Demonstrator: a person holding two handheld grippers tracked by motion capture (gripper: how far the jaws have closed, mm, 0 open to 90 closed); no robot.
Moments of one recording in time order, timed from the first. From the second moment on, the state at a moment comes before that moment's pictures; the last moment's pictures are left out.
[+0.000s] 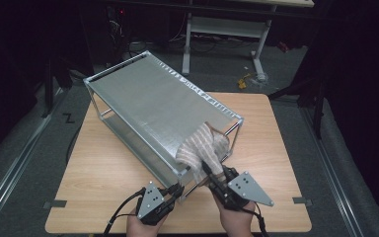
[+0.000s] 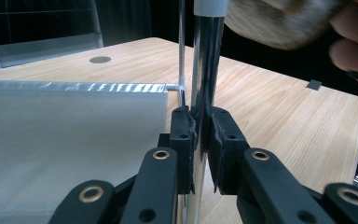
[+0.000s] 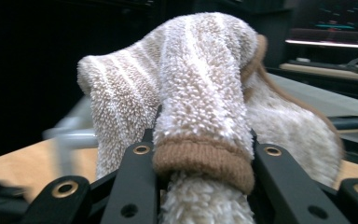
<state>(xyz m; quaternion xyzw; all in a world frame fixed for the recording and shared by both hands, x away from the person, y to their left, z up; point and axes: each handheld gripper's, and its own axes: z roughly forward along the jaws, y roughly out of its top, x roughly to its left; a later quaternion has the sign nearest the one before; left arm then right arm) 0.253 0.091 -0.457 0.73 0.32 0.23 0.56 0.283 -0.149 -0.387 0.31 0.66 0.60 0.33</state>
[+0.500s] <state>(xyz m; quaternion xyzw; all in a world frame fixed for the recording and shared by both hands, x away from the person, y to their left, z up) 0.252 0.094 -0.459 0.73 0.31 0.23 0.57 0.355 -0.205 -0.380 0.41 0.62 0.55 0.38</state>
